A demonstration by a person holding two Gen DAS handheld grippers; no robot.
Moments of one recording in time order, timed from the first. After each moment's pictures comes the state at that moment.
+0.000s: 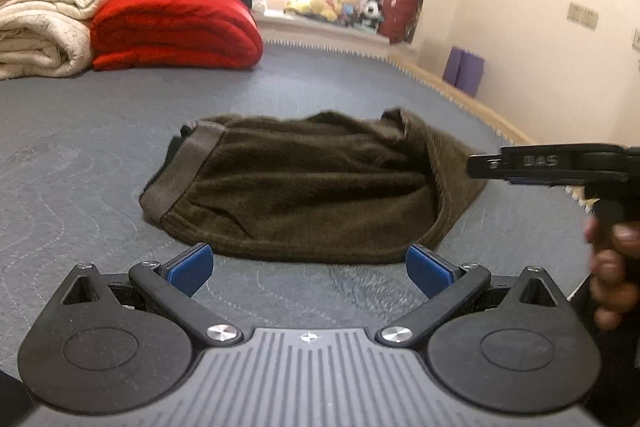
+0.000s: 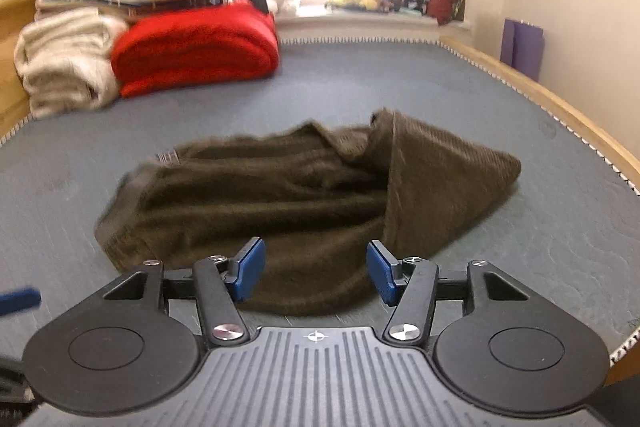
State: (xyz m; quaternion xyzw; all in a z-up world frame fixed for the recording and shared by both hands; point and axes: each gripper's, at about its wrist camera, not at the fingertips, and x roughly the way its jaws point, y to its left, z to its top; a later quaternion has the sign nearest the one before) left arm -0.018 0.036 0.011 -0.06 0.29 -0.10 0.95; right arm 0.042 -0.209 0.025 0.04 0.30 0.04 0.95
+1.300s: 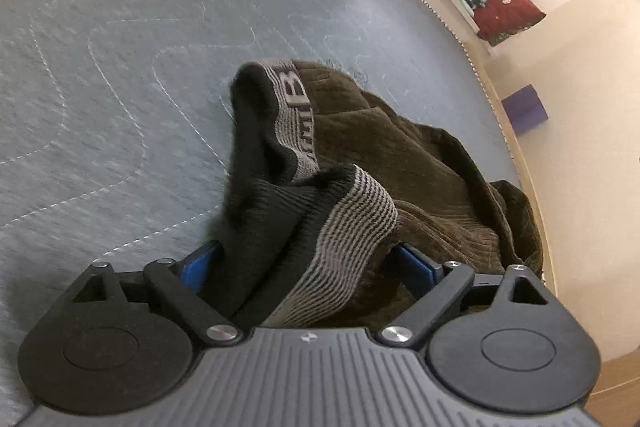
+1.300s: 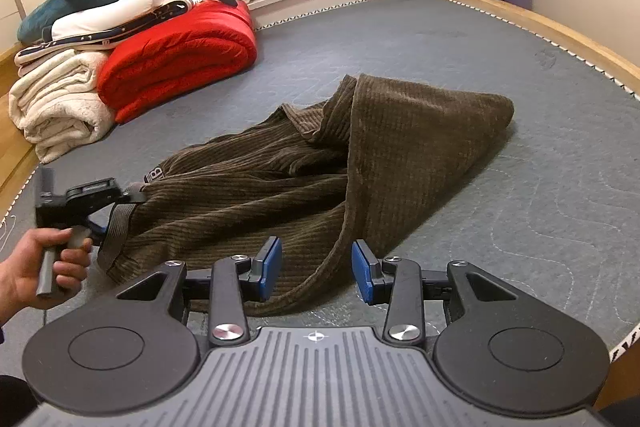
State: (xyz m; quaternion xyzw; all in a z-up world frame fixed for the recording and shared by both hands) left arm 0.310 0.189 -0.096 -0.30 0.46 -0.11 0.83; right arm 0.069 -0.295 0.007 0.13 0.34 0.05 0.93
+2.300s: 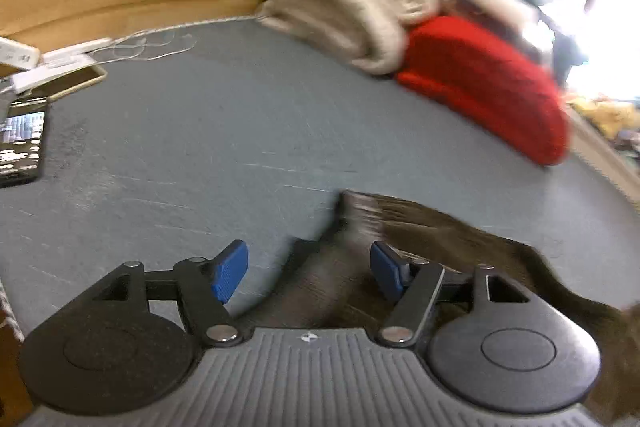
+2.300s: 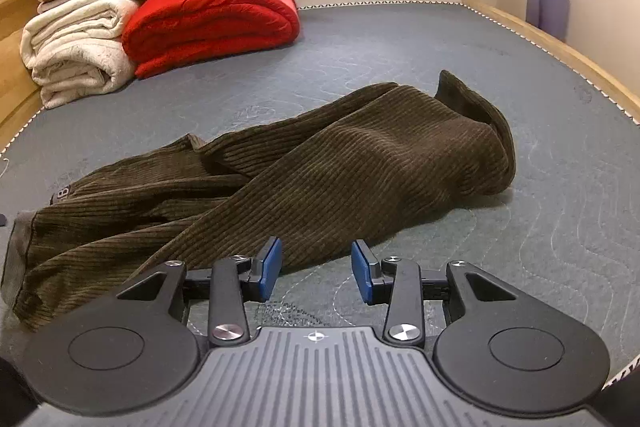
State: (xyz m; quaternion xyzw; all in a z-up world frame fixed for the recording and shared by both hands) left arm 0.056 0.286 0.003 -0.20 0.28 0.27 0.90; right arm 0.075 -0.190 0.003 0.05 0.35 0.06 0.93
